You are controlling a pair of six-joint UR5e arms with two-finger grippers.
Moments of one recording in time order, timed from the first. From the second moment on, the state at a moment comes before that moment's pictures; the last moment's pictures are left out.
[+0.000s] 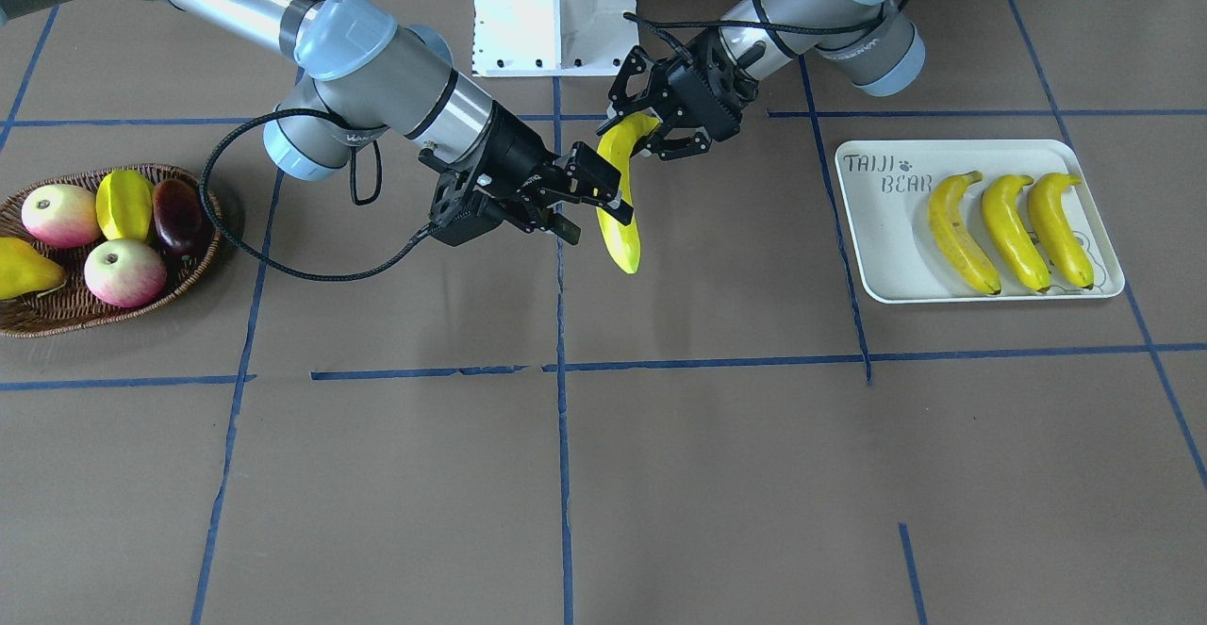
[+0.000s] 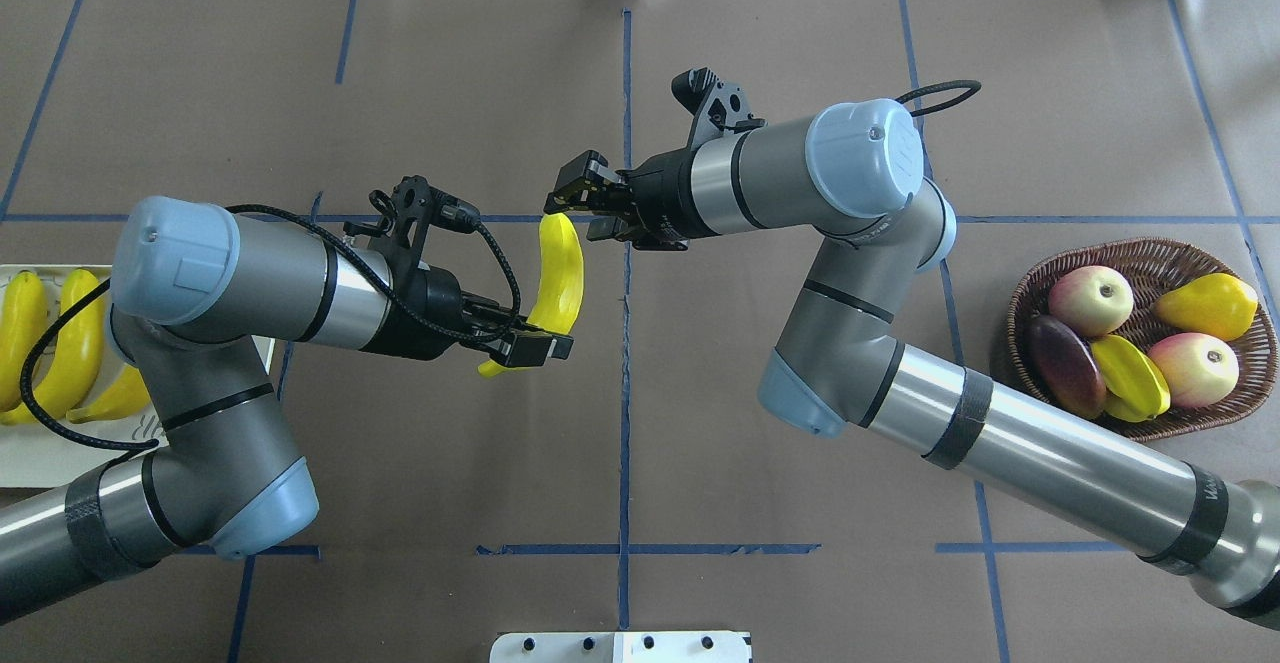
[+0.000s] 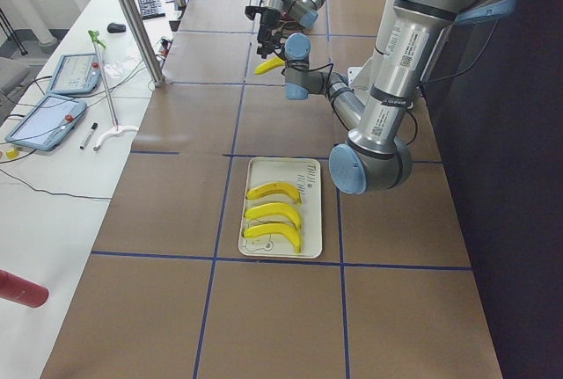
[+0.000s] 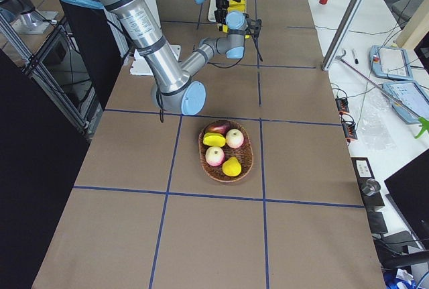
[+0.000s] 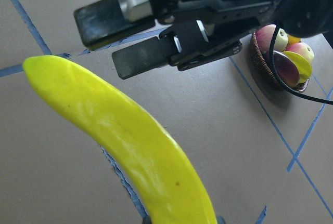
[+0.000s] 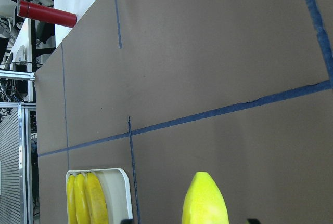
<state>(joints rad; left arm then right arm) -0.56 -1.97 -1.78 -2.50 -2.04 -1.05 0.61 -0.87 1.46 -0.57 1.94 1.72</state>
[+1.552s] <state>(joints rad) -0.76 -1.45 -1.92 -2.28 -1.97 -0.95 0.74 -0.96 1.74 -1.39 2.07 1.29</state>
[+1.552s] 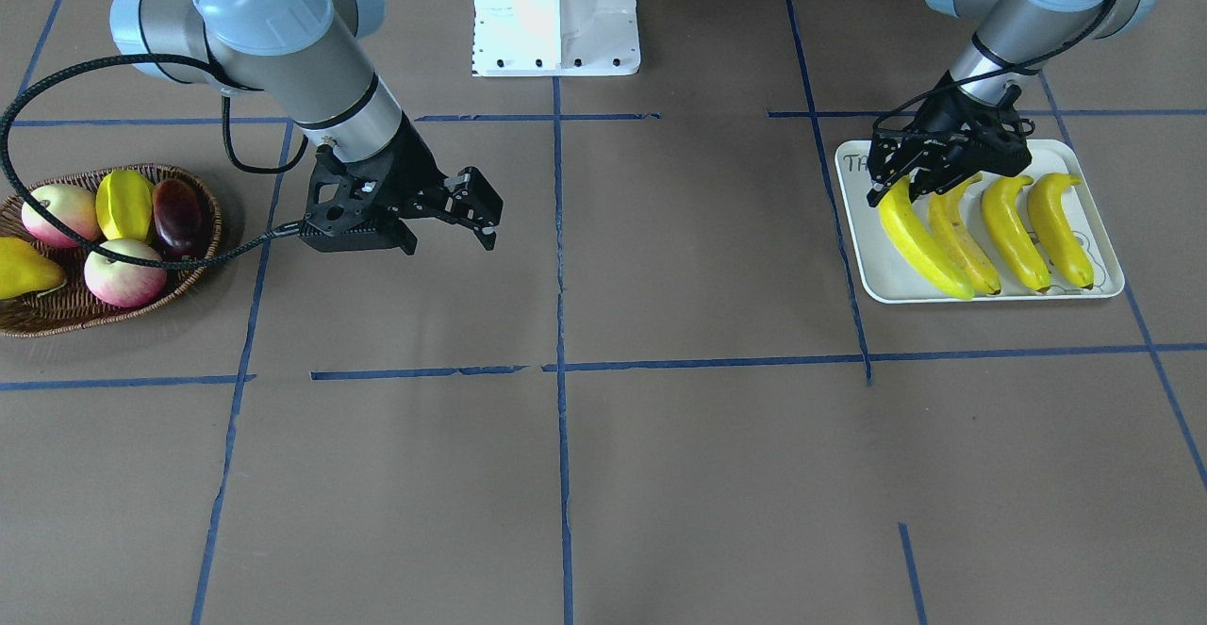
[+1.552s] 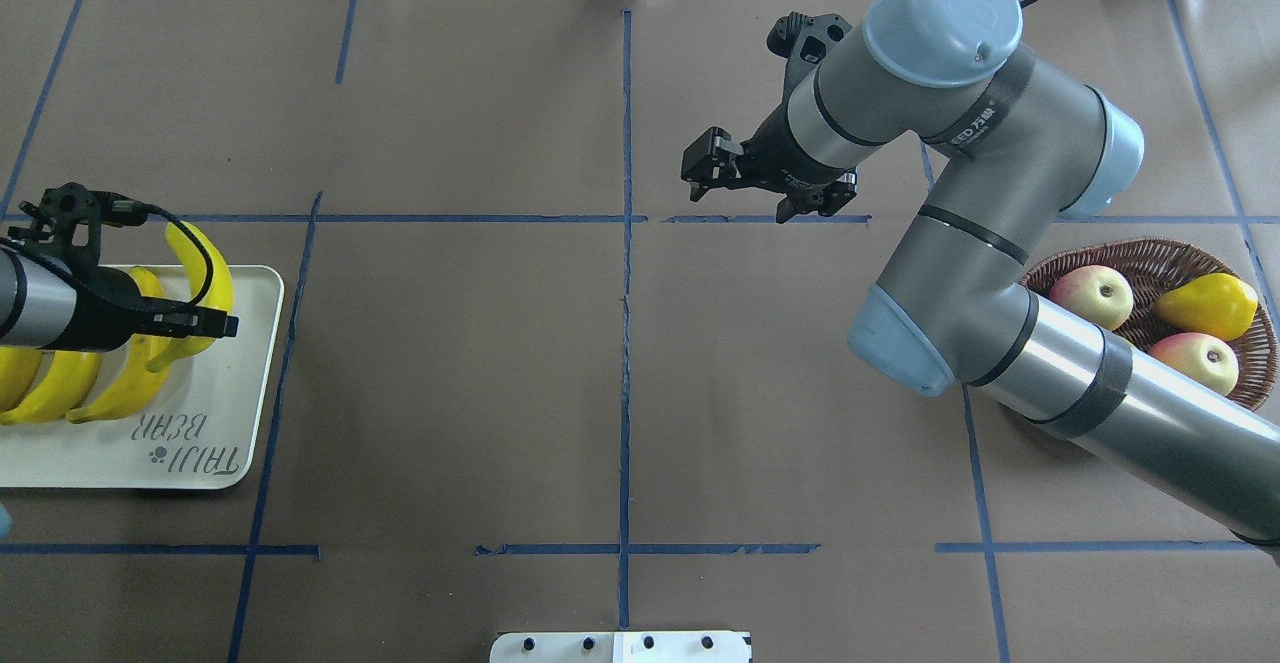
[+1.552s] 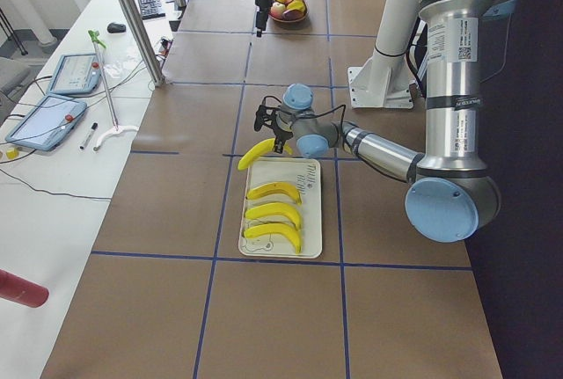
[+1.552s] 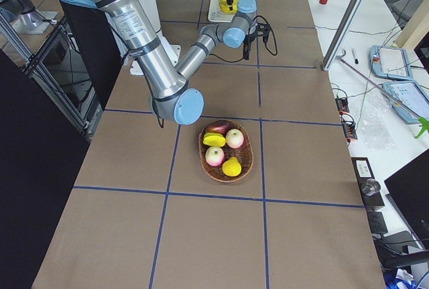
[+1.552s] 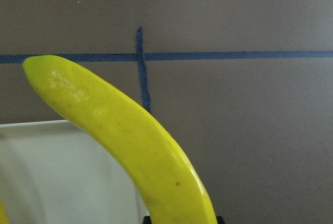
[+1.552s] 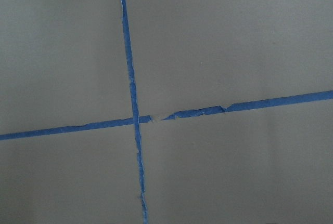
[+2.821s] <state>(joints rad) -0.66 -1.42 -1.84 -2.36 -1.95 -0.63 0.74 -0.97 1.74 -1.39 2.07 1.28</state>
